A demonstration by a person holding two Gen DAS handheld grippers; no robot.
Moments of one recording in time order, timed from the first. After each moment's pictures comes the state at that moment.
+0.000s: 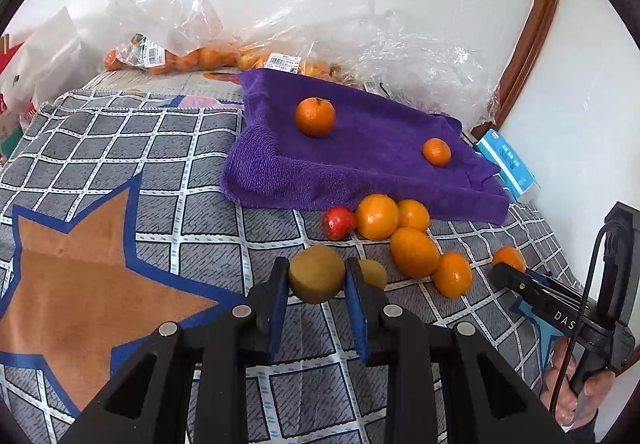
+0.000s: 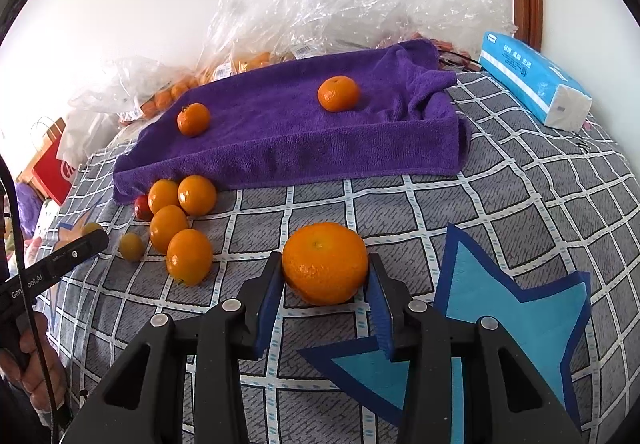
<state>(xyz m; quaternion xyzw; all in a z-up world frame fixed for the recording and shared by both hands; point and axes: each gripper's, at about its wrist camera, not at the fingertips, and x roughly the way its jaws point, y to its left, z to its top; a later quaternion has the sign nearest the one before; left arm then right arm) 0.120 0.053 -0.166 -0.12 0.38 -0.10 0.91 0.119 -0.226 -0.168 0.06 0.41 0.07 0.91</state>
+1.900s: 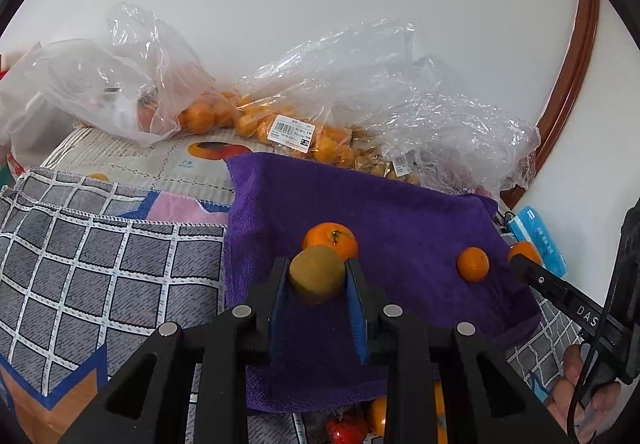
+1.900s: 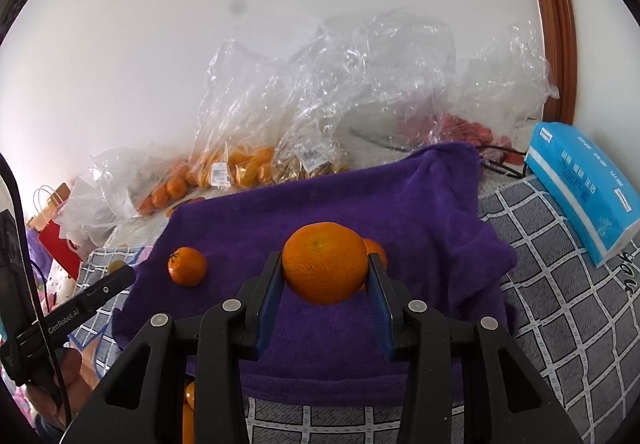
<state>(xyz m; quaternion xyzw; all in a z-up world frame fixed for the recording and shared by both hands) 0.244 0.052 -0.136 -0.13 0.34 -0.07 0.93 0.246 -0.225 -0.121 0.10 0.35 0.08 0.93</state>
